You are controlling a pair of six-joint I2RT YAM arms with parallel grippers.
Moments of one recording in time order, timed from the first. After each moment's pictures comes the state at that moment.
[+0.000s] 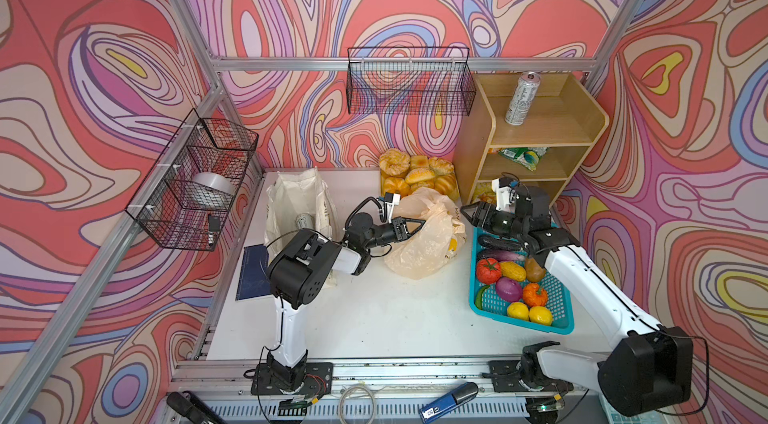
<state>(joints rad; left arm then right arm) -0.52 2.01 0.89 1.23 0.78 -1.15 0.16 1.26 1.01 -0.31 -0.44 0.56</state>
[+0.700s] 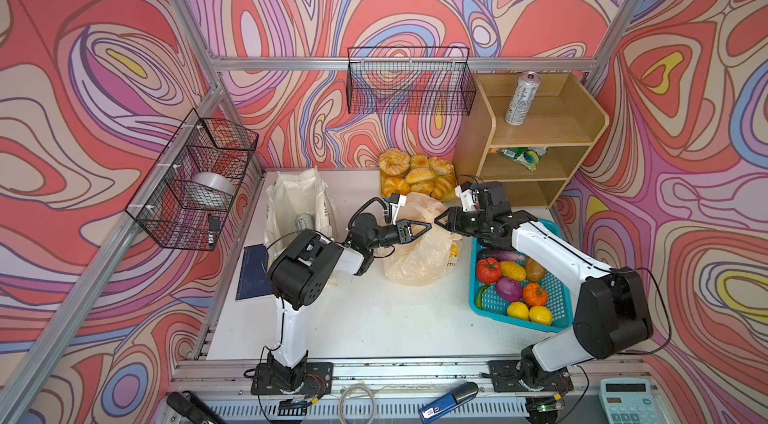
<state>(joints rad) -0.55 2.01 0.91 1.23 0.82 -1.13 0.30 1.54 1.12 -0.37 -0.46 0.52</state>
